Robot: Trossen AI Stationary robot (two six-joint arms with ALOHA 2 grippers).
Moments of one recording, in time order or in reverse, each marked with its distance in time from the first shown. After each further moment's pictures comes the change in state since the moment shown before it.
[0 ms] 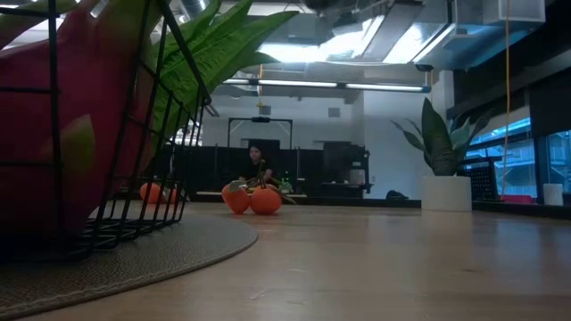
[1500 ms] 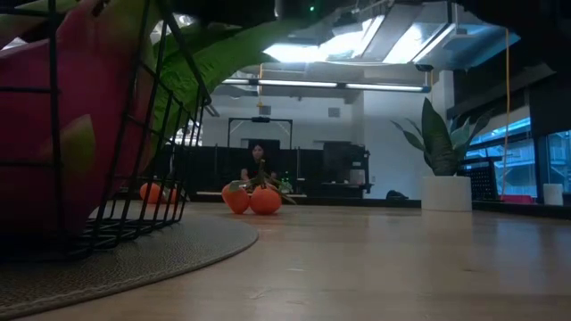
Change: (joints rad) left arm 0.000 -0.165 -0.002 -0.033 -0.175 0.159; right arm -0.047 0.650 0.006 1.178 -1.023 -0.122
